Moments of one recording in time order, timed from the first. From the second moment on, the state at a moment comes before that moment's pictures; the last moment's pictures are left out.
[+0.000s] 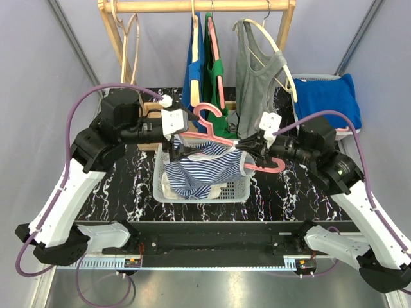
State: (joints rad) left arm -0.65 1.19 1.70 -0.82 0.69 0.55; right arm 0.62 0.96 1.29 -0.52 -0.53 -0.36
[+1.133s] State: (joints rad) left arm -0.60 1.17 1.57 -0.75 0.76 0.41; right arm 0.63 0.91 1.26 -0.34 -0.68 -0.32
